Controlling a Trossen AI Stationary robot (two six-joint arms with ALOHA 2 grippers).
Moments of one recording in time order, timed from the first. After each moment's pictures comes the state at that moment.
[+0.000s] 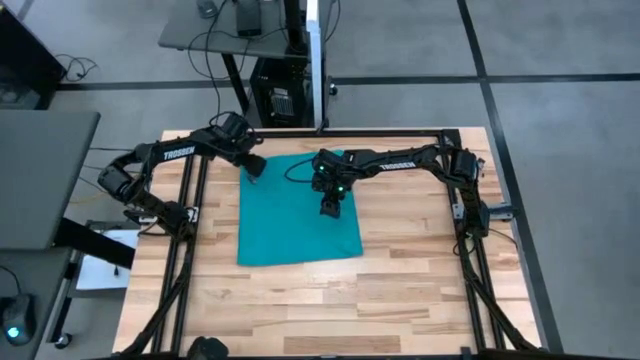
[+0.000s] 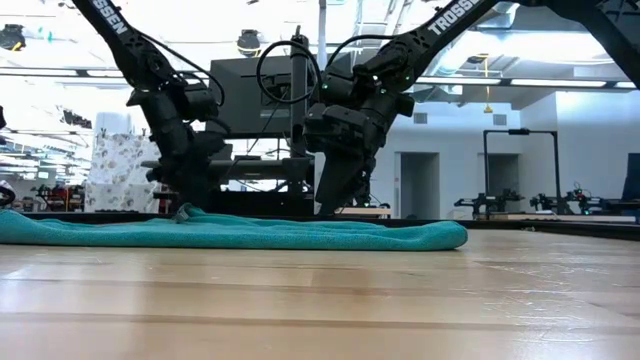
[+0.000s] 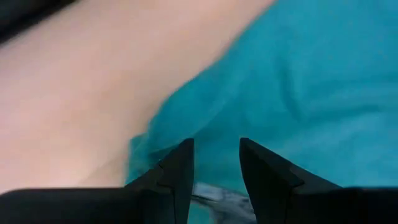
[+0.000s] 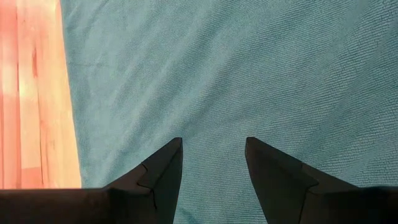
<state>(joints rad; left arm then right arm) 0.94 1.47 0.80 -0.45 0.12 -0.04 -0.30 2.06 1.43 -0.48 -0.47 0.04</state>
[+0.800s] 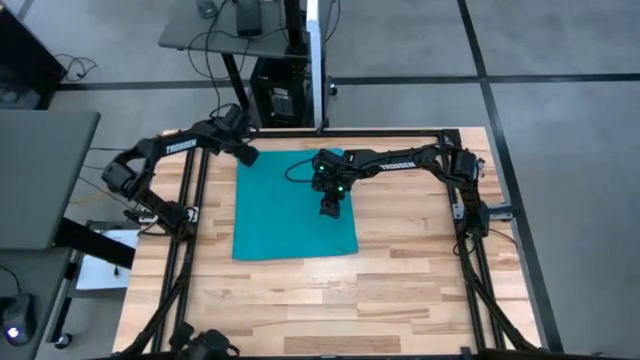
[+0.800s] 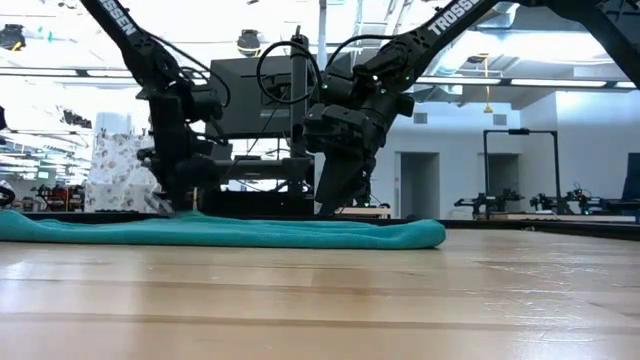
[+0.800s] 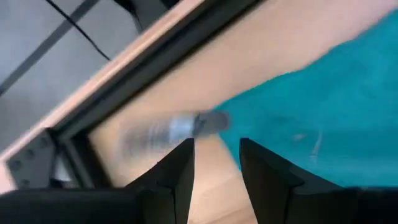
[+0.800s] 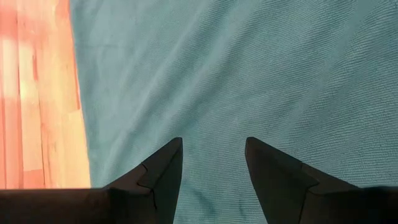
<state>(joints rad) 0.95 1.52 0.90 -0.52 -0.32 0.07 -0.30 2.06 1.43 -0.49 -0.47 0.05</state>
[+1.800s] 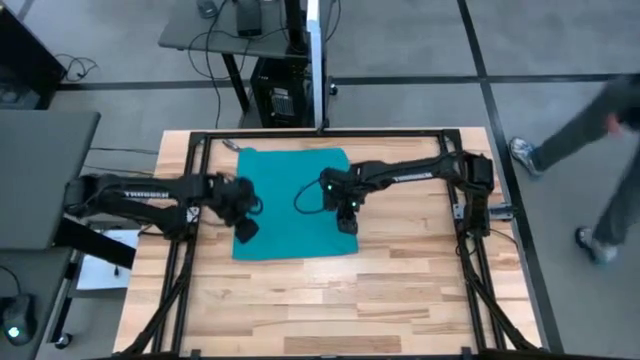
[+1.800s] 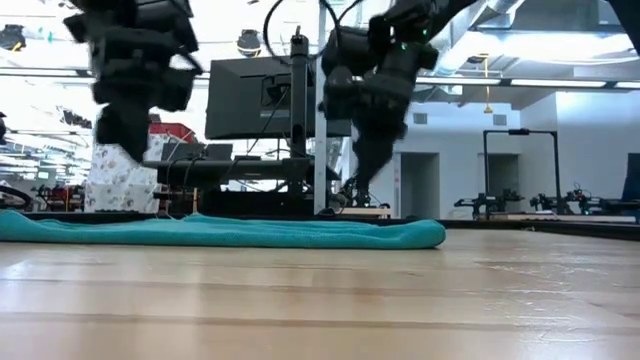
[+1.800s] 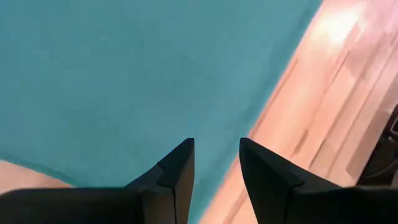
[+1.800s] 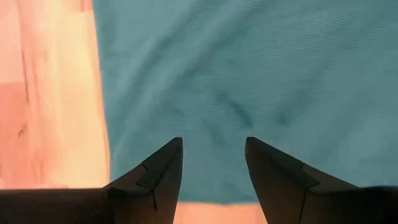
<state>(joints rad) 0.17 1.05 0.62 -0.71 0.29 -0.60 -0.16 1.92 1.37 -0.69 -0.27 -0.06</state>
